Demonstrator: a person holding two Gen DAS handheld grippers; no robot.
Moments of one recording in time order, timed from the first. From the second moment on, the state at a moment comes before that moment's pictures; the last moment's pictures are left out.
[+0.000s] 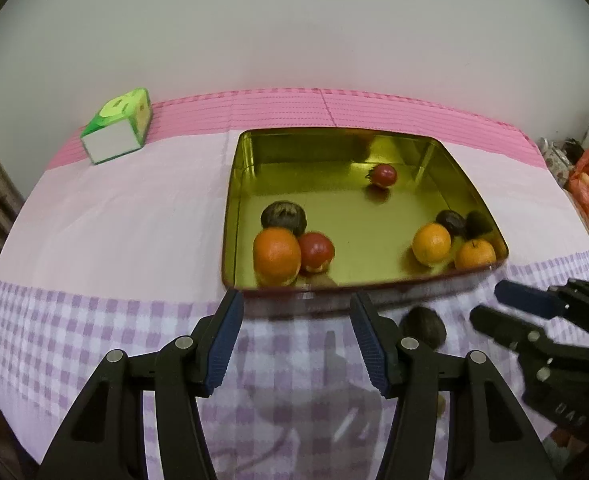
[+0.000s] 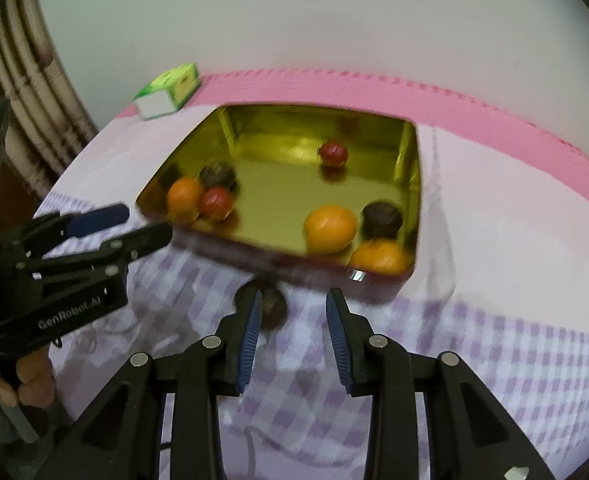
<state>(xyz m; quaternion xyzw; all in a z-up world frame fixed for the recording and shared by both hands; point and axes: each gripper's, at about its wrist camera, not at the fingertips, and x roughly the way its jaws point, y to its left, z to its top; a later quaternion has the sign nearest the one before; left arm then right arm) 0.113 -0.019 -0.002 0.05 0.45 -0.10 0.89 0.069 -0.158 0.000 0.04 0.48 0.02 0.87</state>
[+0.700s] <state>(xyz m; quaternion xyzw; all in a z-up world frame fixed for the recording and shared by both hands) 0.076 0.000 -0.023 0.06 0.47 -0.08 0.88 0.049 -0.113 -0.036 0.02 0.52 0.05 0.85</state>
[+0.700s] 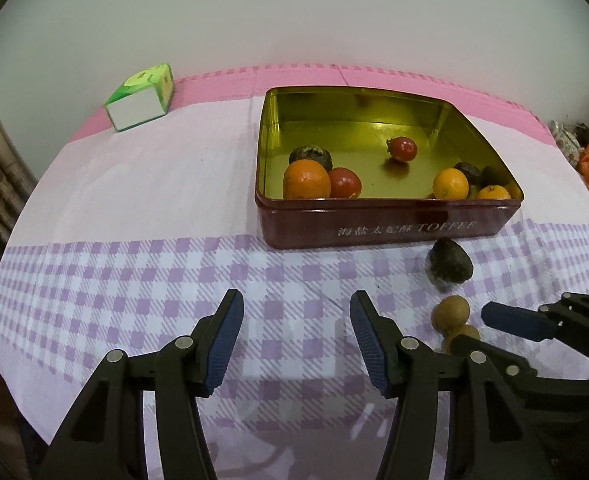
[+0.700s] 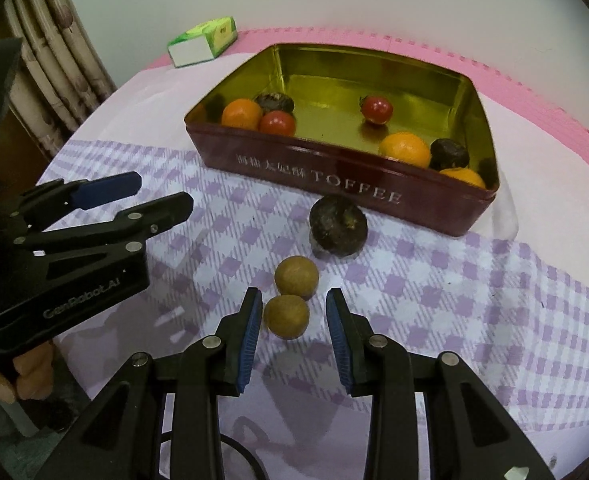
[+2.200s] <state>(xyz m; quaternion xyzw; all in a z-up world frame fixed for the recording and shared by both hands) 0.081 -0.041 -0.033 0.06 0.48 -0.14 0.86 0.051 -0.183 -0.046 0.03 0.53 -0.03 0.85</state>
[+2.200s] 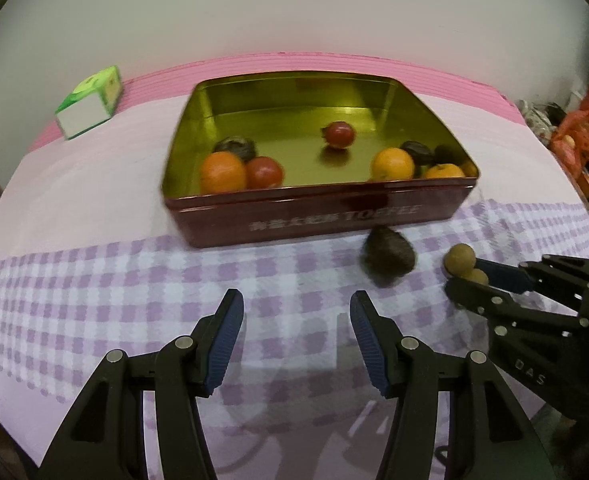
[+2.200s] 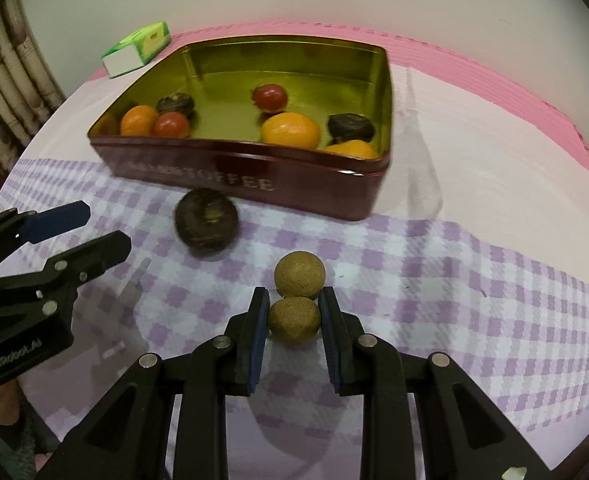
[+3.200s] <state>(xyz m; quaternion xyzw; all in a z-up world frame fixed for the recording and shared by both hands) 0.108 -0.109 -0.051 0.08 0.51 -0.18 0.84 0.042 -0.234 -0.045 0.07 0.51 -0.04 0.85</state>
